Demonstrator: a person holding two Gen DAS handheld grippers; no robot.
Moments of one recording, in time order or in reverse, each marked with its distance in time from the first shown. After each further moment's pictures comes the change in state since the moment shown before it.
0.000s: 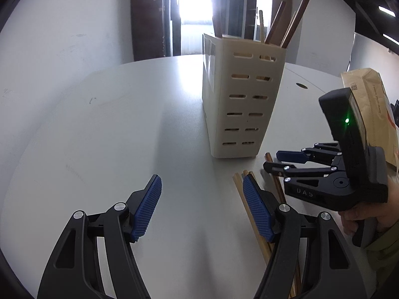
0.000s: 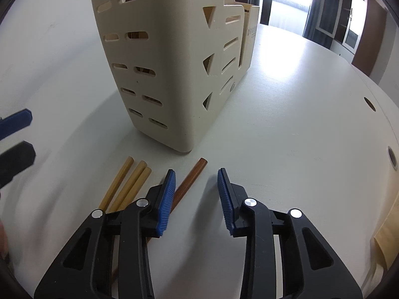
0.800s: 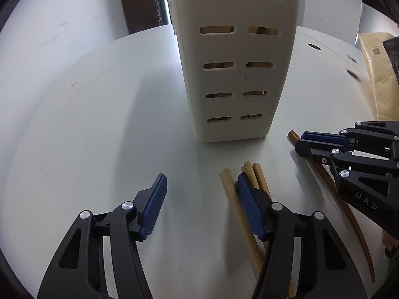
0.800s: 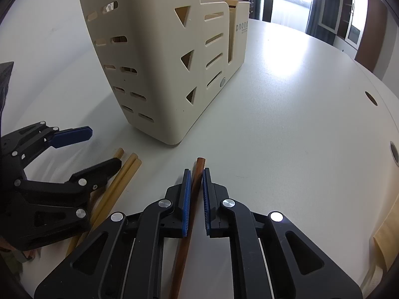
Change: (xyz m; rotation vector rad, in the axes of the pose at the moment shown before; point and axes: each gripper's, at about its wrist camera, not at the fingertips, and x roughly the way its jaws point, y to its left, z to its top) left arm 0.078 -0.038 0.002 0.065 0.180 0.068; right arm -0.004 -0.018 0.008 0.009 0.014 0.036
